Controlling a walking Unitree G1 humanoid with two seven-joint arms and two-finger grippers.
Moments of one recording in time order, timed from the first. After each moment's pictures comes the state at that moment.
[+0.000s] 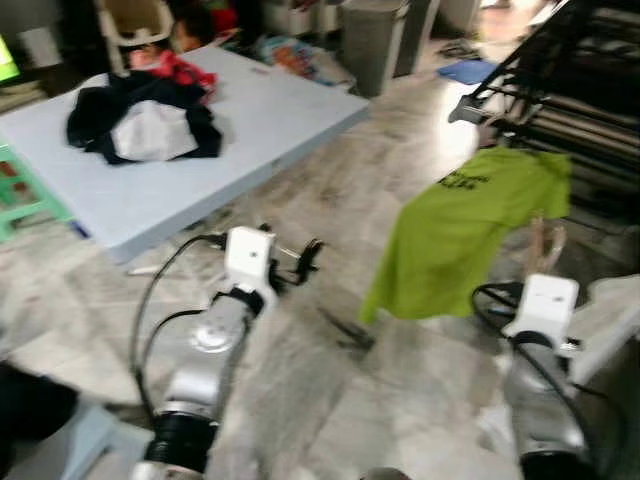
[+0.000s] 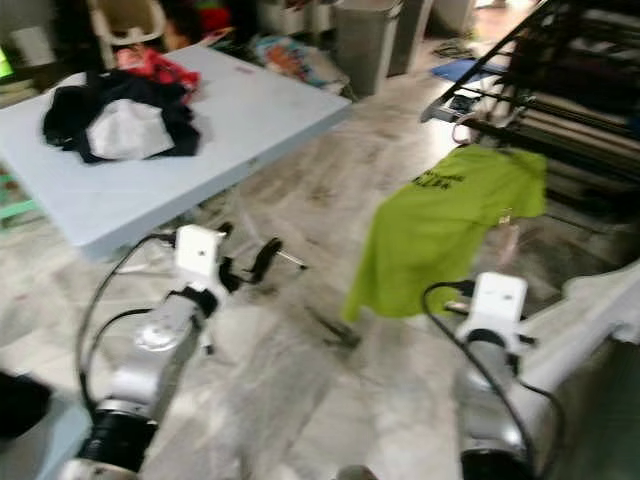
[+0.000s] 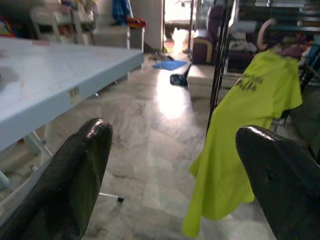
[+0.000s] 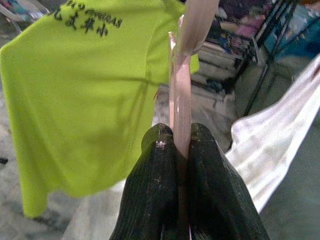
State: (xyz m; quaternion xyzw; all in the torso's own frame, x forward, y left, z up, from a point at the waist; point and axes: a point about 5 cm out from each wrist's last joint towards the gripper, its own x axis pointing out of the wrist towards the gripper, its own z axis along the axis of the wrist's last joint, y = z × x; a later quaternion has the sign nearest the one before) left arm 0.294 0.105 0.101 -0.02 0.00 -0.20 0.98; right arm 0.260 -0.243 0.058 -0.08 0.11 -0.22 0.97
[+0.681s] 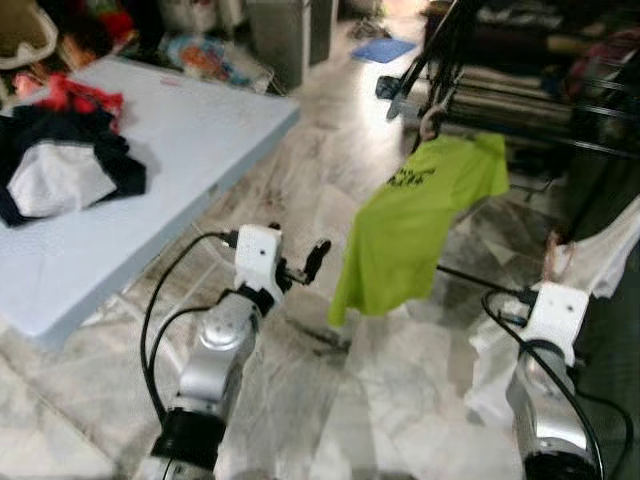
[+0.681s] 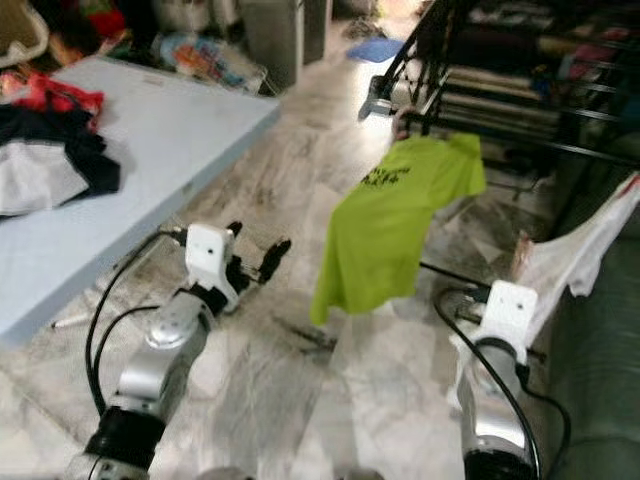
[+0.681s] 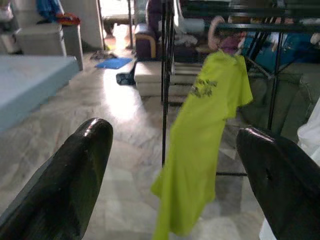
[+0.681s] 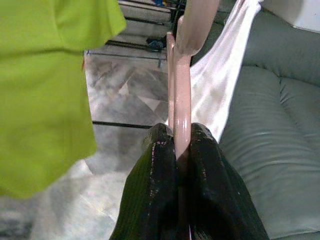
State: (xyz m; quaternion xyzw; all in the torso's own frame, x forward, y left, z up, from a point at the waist) left arm 0.295 0.091 0.105 -0.02 0.00 -0.22 0.97; right arm 0.252 -0.256 0.050 -0.06 0.14 -0.27 0.95
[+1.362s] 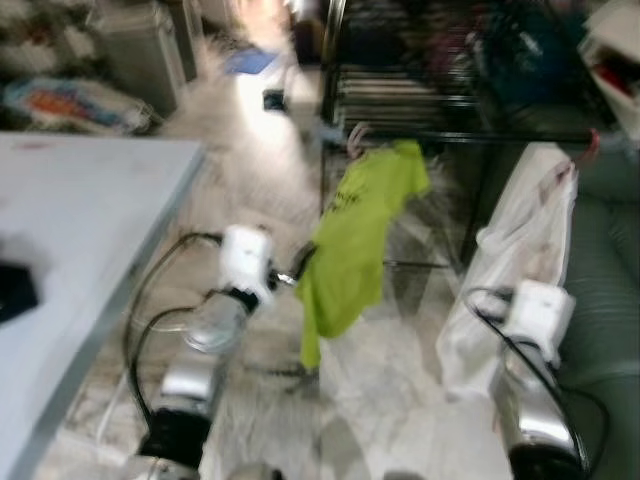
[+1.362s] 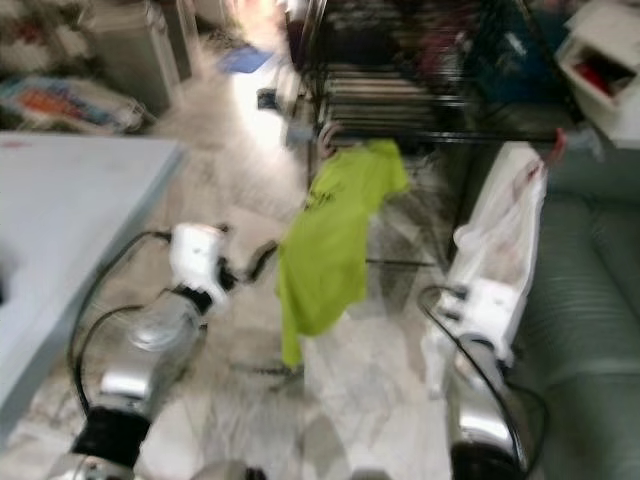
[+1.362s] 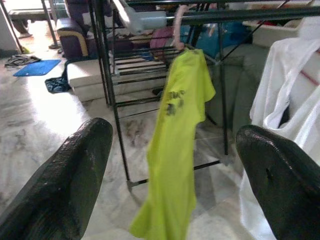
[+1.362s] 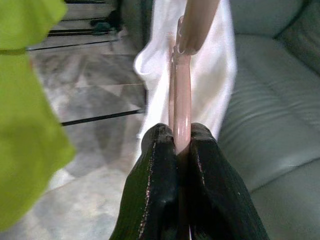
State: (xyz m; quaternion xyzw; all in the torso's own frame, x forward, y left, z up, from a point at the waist) left arm 0.294 0.103 0.099 -0.01 0.02 -0.21 0.98; right arm 0.259 -0.240 0.043 -0.05 0.16 -0.23 0.96
